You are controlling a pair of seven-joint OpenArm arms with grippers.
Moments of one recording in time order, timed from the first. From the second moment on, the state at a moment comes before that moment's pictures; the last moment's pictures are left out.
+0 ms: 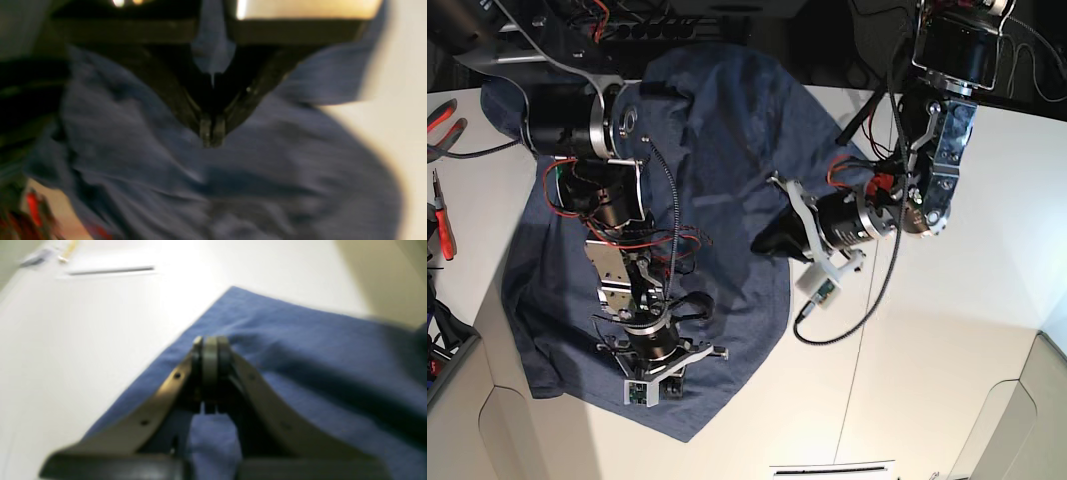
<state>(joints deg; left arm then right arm) -2.5 -10.9 9.6 81.9 -24.8 -38.9 33.9 32.8 -8.5 8.1 30.0 -3.0 8.8 6.9</state>
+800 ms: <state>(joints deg) -23.6 -14.7 8.8 58.8 -25.3 -38.9 28.5 5.3 -8.3 -16.8 65.5 2.2 22.5 -9.5</state>
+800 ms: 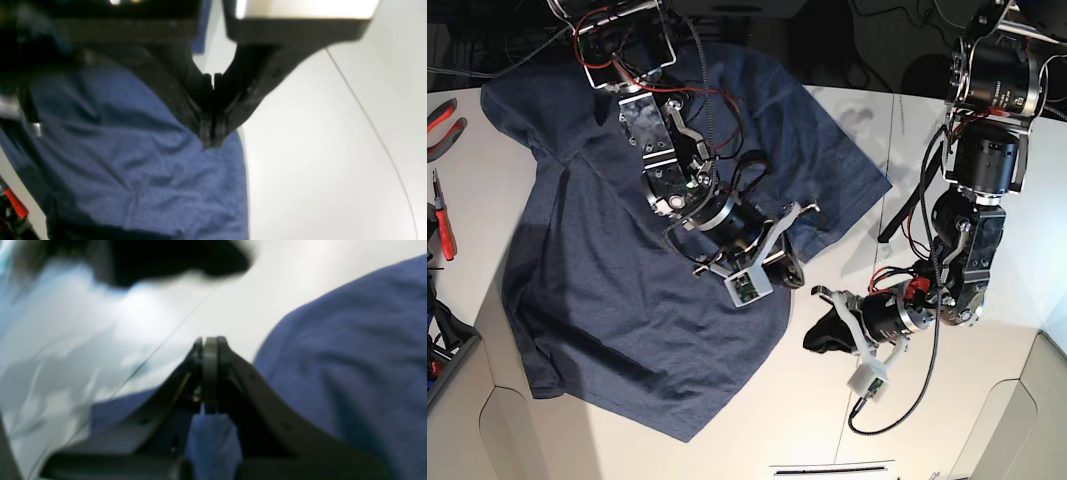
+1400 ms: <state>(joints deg) -31.3 -14.0 18.8 49.8 -23.5 -38.8 23.5 -6.7 -5.5 -6.4 78.6 -5.5 2.1 -16.1</state>
